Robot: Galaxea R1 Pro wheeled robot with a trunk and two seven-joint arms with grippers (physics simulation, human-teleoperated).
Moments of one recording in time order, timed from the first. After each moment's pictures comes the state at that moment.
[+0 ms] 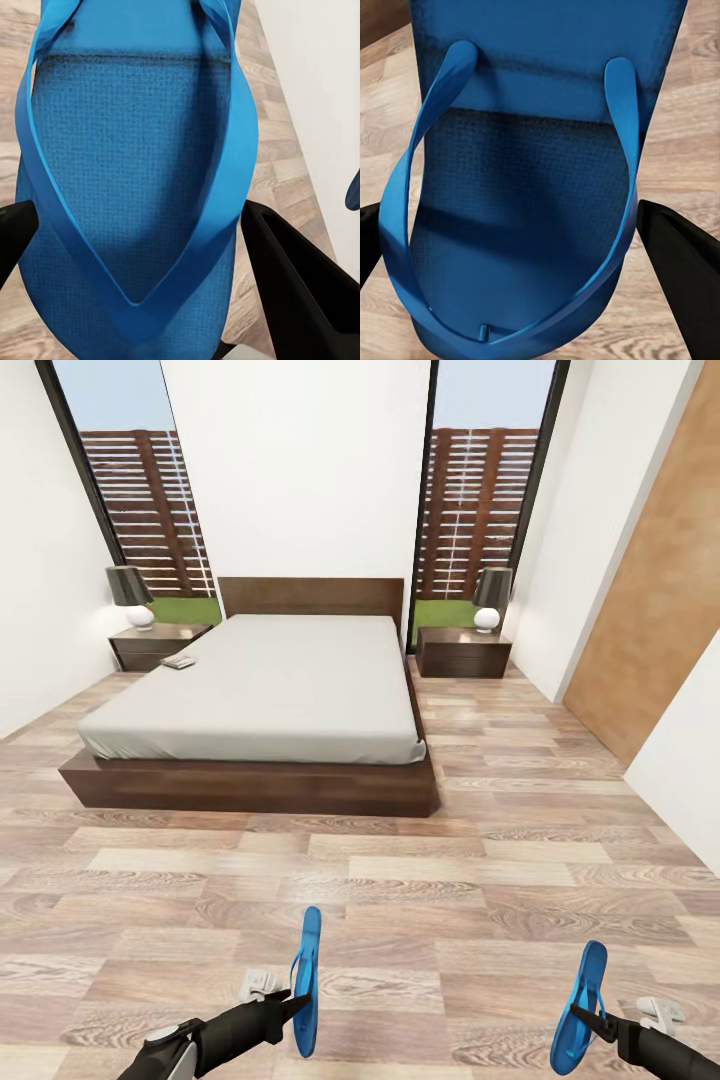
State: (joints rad) left arm -0.32 0.08 -0.08 -0.65 0.30 0.18 -0.81; right arm -0.37 -0.50 -0.04 -0.30 -0.47 0.03 0.92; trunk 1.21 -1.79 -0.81
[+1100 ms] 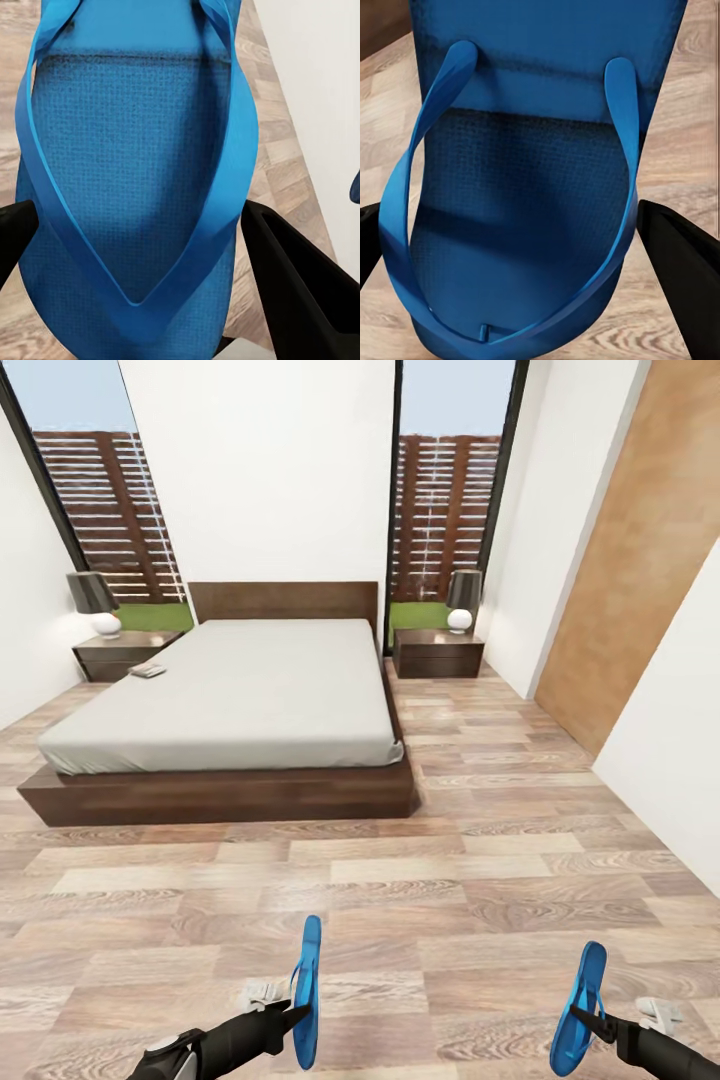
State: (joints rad) left arm -0.32 0.07 -0.08 -0.60 0.29 0.16 -0.81; right arm -0.37 -0.50 -0.04 -0.30 -0.47 0.03 0.92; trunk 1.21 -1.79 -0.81
